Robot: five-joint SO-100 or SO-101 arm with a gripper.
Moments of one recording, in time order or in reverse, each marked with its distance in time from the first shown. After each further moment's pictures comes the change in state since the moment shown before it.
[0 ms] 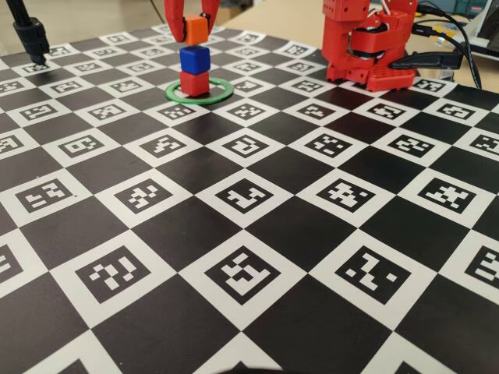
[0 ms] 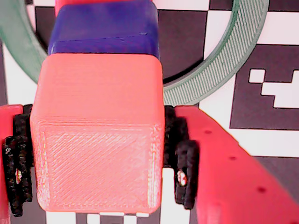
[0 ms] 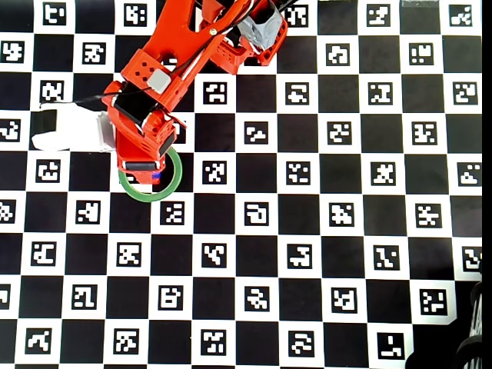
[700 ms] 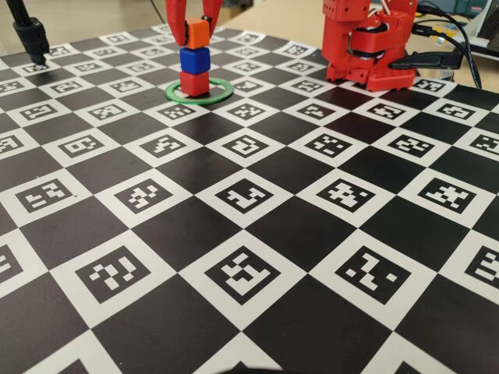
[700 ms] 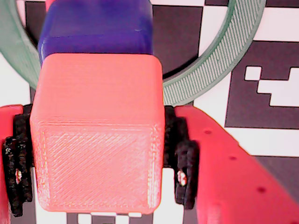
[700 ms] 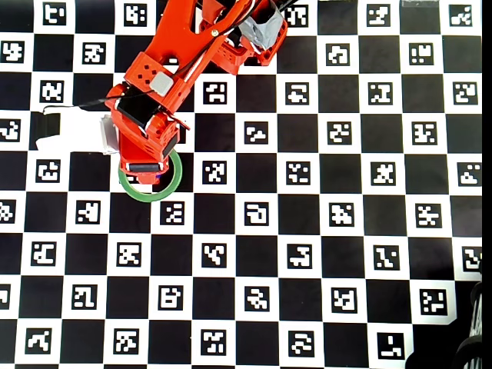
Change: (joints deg) arm -0.4 0.0 2.1 -1.4 0.0
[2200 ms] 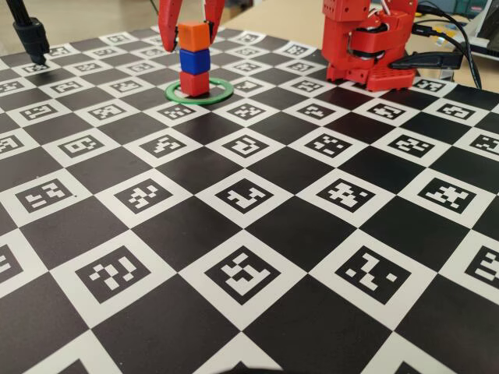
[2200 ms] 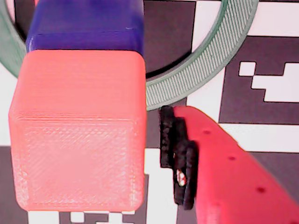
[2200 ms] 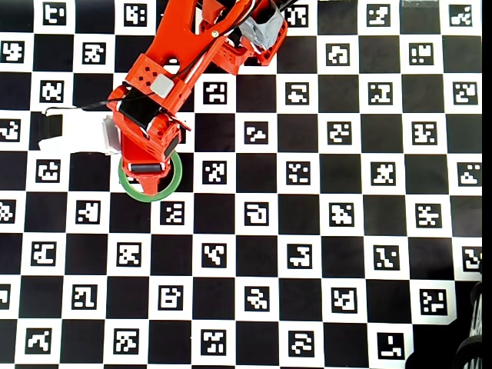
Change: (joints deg) arm 0.0 0.0 1.1 0.4 0.5
